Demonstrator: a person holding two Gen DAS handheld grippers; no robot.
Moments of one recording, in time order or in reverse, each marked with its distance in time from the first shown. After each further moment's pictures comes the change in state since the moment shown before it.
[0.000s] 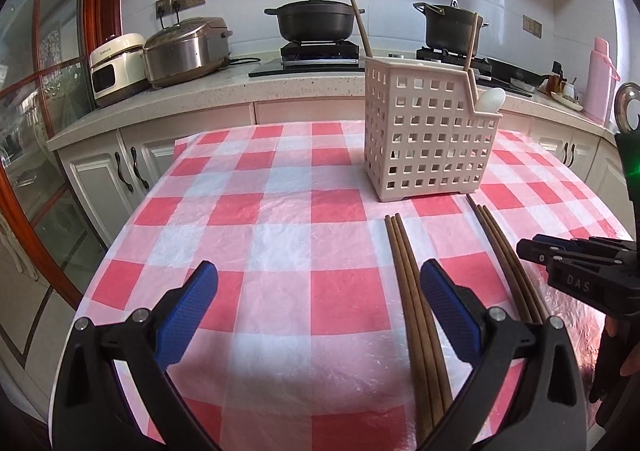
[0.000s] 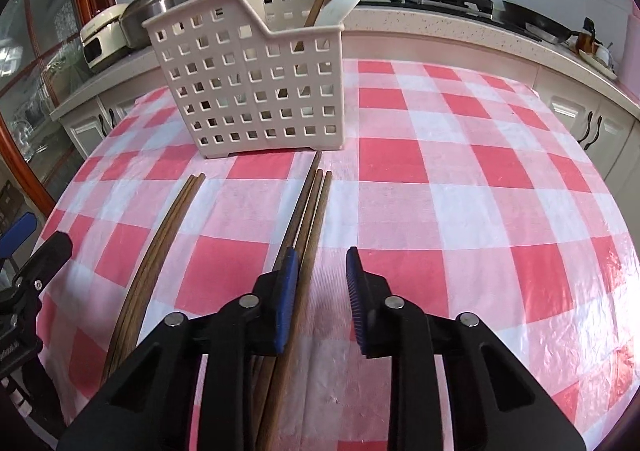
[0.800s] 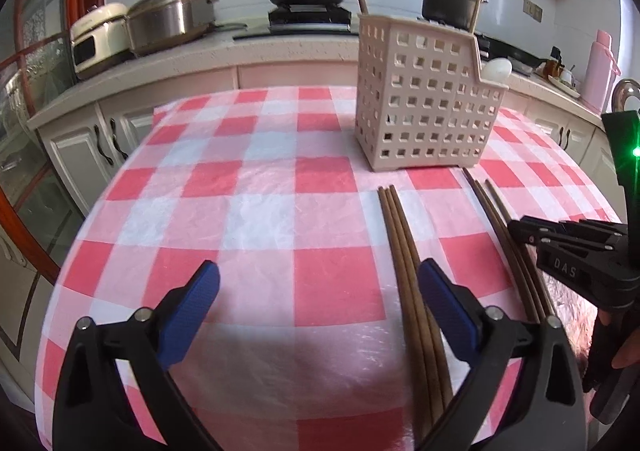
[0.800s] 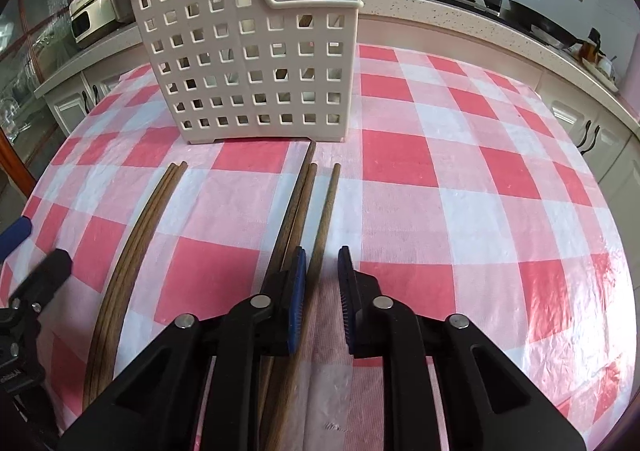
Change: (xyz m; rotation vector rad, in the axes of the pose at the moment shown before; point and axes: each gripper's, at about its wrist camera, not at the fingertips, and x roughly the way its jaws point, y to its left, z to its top) left arm 0.031 -0.002 -0.001 -0.010 0.135 -0.064; right arm 0.020 0.007 0.008 -0.051 0.056 -0.056
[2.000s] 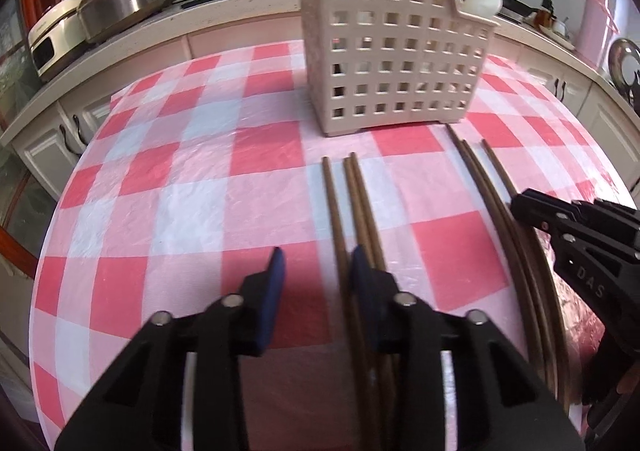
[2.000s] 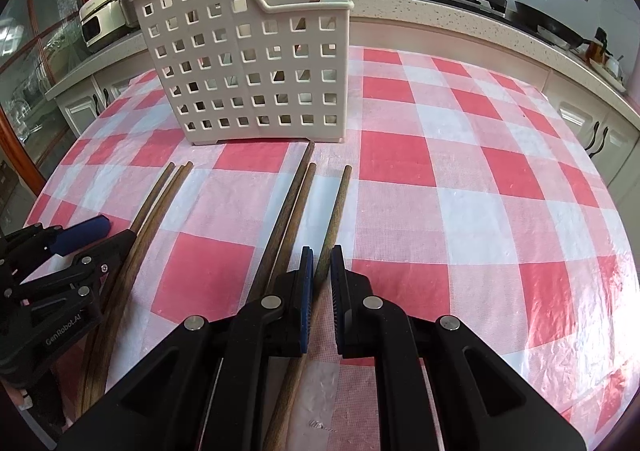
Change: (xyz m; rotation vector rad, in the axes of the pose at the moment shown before) left arm 0.045 -0.039 0.010 0.094 0.154 -0.021; right arm -0.001 -0.007 -0.004 -0.007 -0.016 0.045
